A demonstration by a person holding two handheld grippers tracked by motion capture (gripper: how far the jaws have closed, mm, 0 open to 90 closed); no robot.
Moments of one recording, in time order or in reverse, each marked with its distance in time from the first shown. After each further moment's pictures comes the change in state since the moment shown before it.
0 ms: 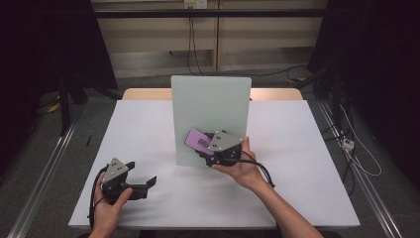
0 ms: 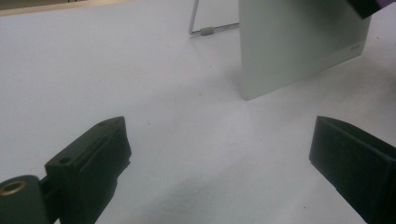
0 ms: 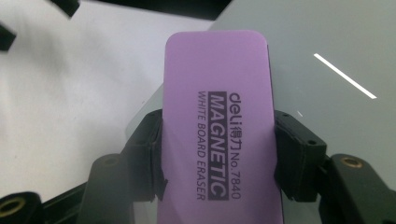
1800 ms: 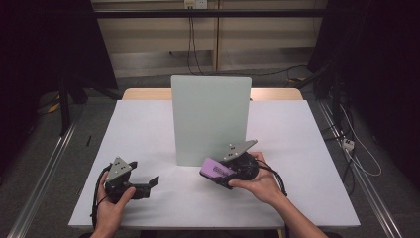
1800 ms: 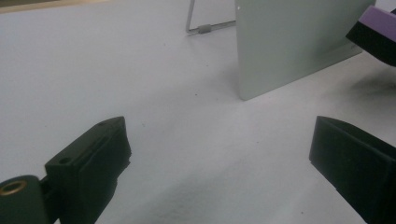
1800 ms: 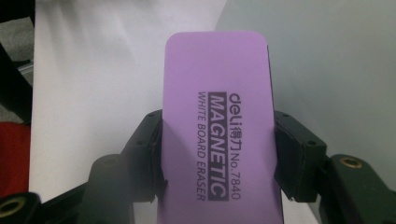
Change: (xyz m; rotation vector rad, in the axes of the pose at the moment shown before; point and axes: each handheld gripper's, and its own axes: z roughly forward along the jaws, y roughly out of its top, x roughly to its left) left arm -0.003 0.003 0.005 0.017 0.000 0.007; right arm 0.009 -0.035 -0.033 0.277 0.334 0.262
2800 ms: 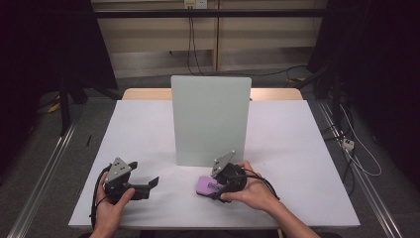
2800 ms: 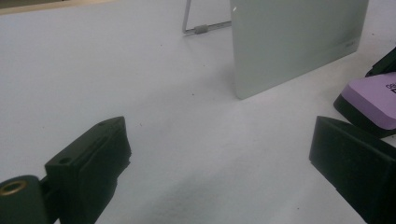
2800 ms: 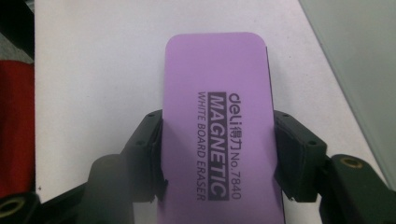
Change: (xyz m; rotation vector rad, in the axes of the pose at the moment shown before) left arm 0.000 -0.001 -0.002 -0.005 -0.014 0.005; right arm 0.022 -0.004 0.034 0.212 0.071 -0.093
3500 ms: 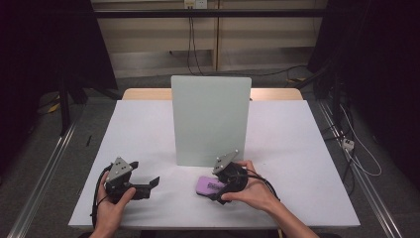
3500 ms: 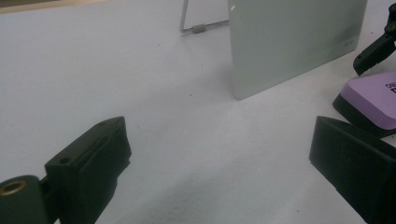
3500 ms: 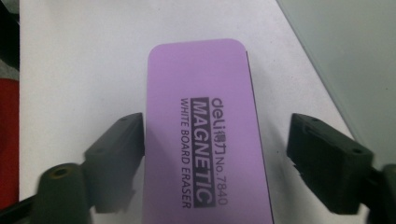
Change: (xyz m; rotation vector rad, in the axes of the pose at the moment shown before) left arm 0.000 0.001 0.003 0.007 -0.008 0.003; right arm -0.004 -0.005 0.001 -0.057 -0.025 0.052
